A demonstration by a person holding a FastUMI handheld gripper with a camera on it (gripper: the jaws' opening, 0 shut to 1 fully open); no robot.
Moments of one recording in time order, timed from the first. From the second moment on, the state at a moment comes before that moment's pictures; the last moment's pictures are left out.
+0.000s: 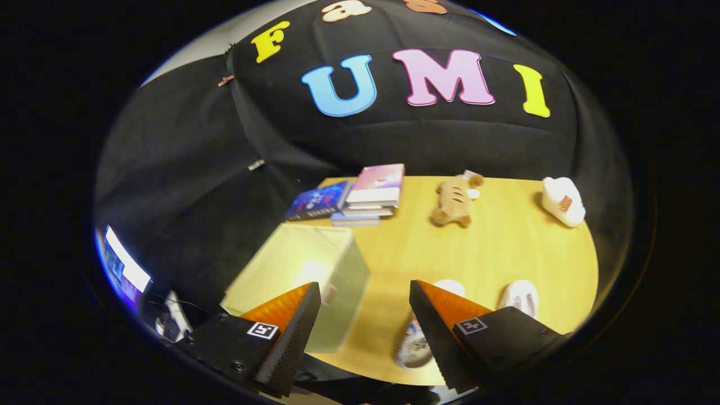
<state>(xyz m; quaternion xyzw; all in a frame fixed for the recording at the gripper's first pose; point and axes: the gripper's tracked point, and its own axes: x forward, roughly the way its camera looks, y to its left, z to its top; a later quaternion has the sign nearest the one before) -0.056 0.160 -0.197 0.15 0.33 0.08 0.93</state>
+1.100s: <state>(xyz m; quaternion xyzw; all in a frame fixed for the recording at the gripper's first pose) -0.063 0.118 -0.404 0.17 0.45 -0.03 0.88</state>
